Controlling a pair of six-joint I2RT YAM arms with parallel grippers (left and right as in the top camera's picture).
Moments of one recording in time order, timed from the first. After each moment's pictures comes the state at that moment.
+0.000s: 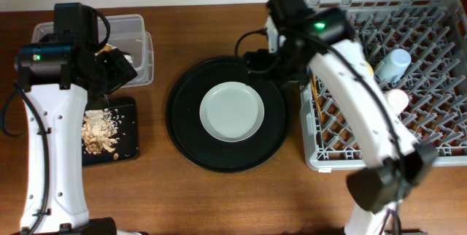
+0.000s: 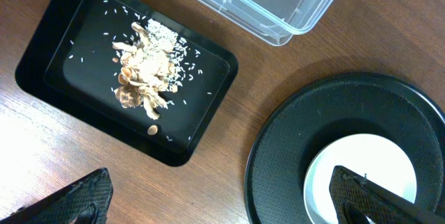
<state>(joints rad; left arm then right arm) 0.03 1.61 1.86 -1.46 -0.17 -0.59 0.41 1.95 2.07 -1.43 -0.22 0.36</state>
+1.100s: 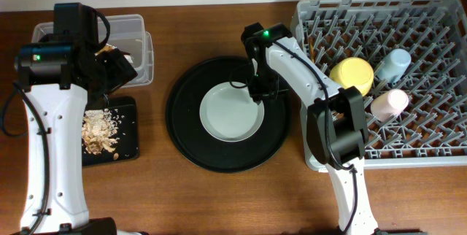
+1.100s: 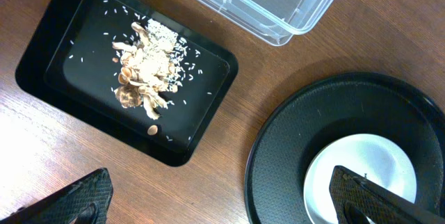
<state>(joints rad) 0.03 1.61 1.86 -1.46 -0.17 -0.59 0.41 2.37 2.06 -1.37 -0.06 0.27</state>
